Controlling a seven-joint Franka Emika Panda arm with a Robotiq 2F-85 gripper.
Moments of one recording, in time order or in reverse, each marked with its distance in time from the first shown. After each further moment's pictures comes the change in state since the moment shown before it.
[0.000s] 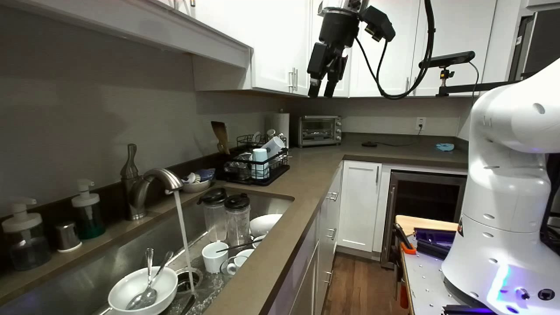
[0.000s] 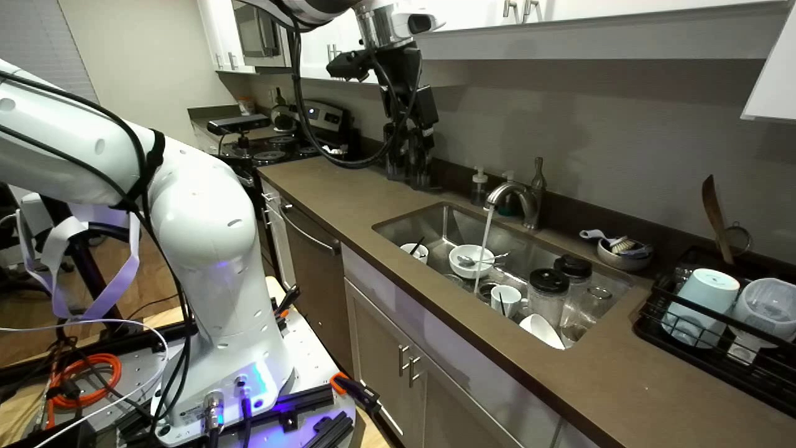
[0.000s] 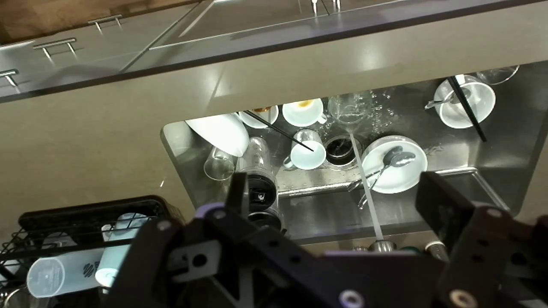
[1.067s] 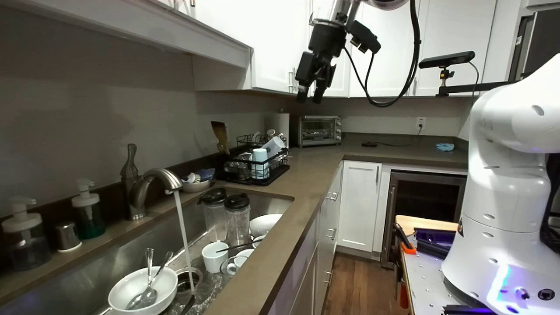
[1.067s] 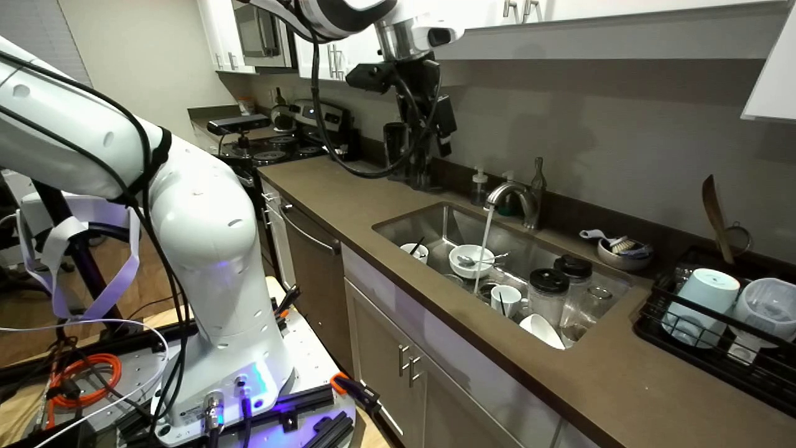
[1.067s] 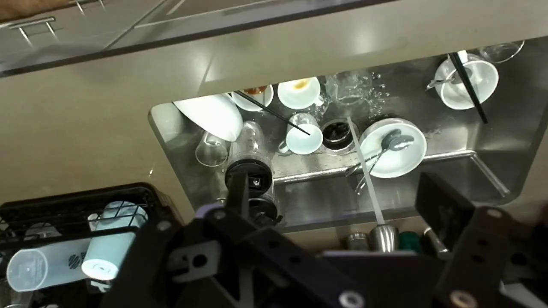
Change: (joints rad) arm 0.003 0.094 -0.041 0.001 0.000 0.133 -0.029
